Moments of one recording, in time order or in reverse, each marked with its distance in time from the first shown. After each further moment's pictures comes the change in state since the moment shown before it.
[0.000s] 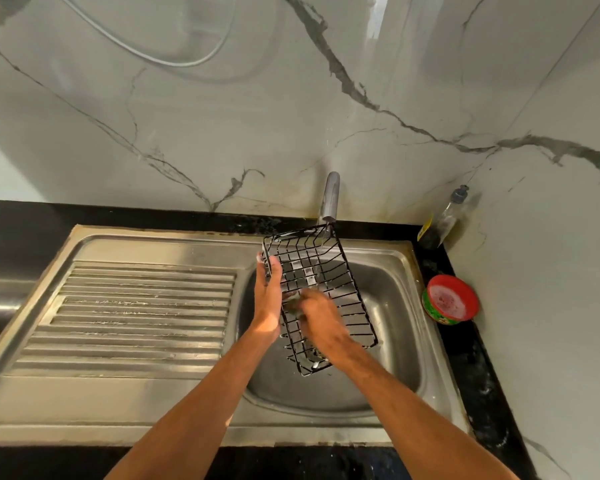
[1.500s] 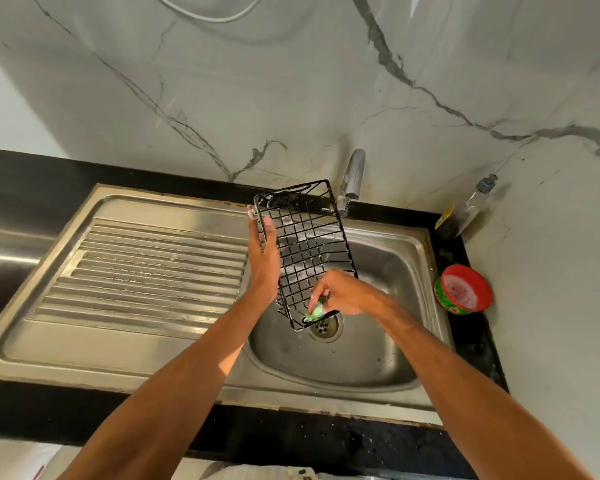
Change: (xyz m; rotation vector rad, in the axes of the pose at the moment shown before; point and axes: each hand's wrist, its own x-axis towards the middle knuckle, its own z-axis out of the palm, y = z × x) left_hand 0.027 -0.004 -0.025 0.053 0.161 0.213; right_hand 0.018 0.023 -0.032 0.207 -0.575 0.036
